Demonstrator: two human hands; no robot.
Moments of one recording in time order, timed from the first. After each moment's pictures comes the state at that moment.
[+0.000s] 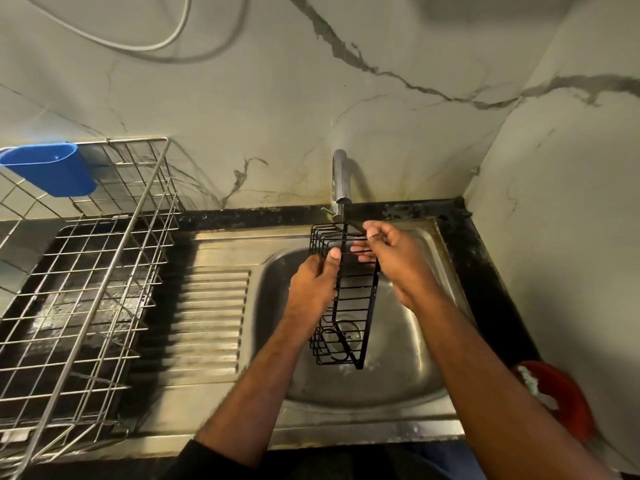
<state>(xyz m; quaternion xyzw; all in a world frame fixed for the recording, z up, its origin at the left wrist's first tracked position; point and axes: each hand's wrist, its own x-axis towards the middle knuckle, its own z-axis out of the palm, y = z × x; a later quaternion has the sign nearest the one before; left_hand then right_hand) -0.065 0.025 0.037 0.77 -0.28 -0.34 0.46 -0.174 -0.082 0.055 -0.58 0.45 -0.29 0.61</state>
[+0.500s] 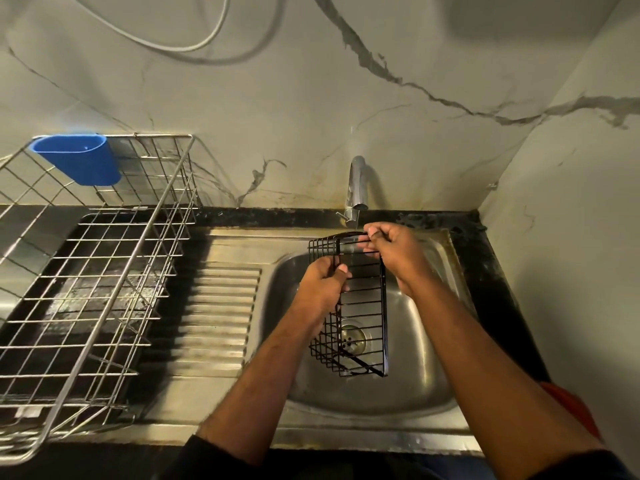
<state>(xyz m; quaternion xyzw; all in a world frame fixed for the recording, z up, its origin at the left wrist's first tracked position) -0.060 0.026 0.043 0.72 -0.22 -0.42 0.51 -0.149 -0.108 0.046 -0.65 0.44 -0.27 0.57</state>
